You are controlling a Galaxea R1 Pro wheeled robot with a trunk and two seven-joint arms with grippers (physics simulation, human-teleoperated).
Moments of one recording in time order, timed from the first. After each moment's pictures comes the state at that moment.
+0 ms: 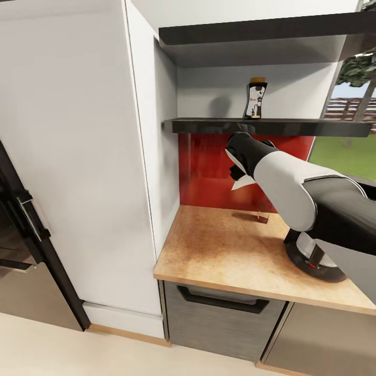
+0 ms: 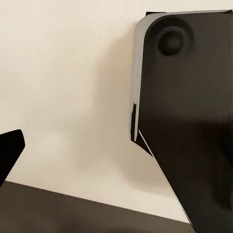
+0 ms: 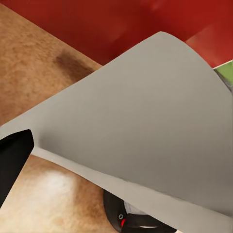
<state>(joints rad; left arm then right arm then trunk) 0.00 0.10 0.00 -0.04 0.03 -0.13 0.00 -1.78 0.17 0.06 -0.03 0.53 1.02 -0.03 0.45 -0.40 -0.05</state>
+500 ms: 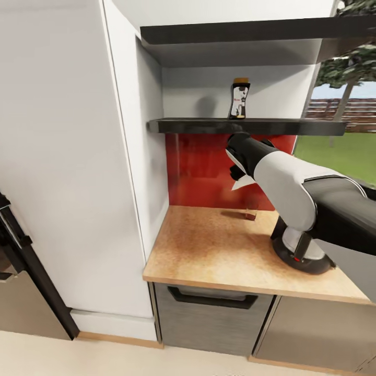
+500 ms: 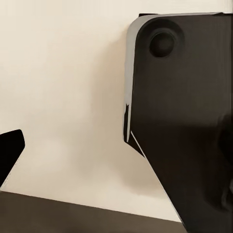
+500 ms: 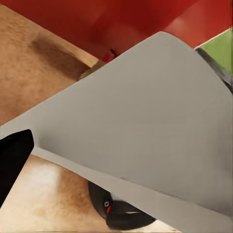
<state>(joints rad) 0.00 0.08 0.01 -0.04 0.03 -0.13 0.00 -1.78 0.17 0.06 -0.03 0.53 1.02 -0.03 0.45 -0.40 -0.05</state>
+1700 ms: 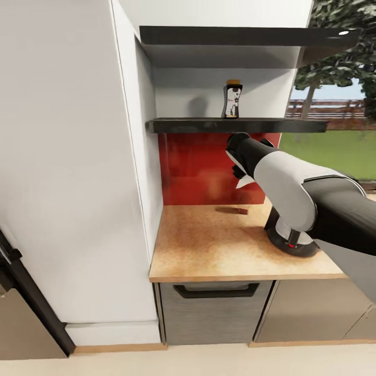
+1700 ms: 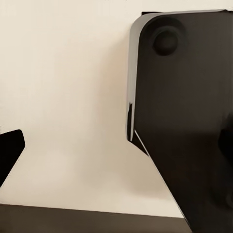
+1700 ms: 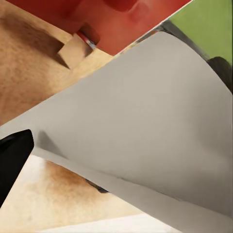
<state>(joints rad) 0.00 0.09 0.01 -0.03 0.03 -0.13 0.01 -1.78 0.17 0.07 -0.03 0.60 1.02 -0.03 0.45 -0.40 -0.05</state>
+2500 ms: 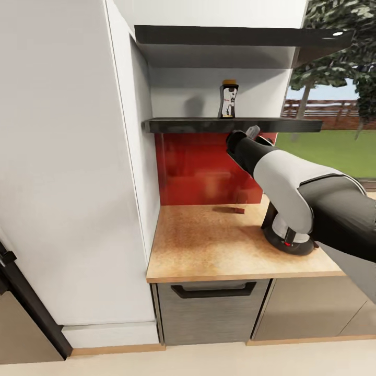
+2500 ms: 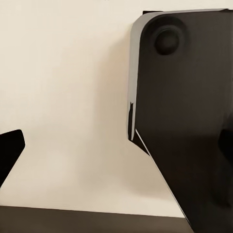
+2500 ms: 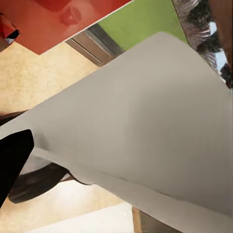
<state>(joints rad) 0.00 0.09 0.01 -0.03 0.03 -0.13 0.01 -1.78 0.17 0.23 -0.06 0.75 1.02 -0.03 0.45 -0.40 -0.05</state>
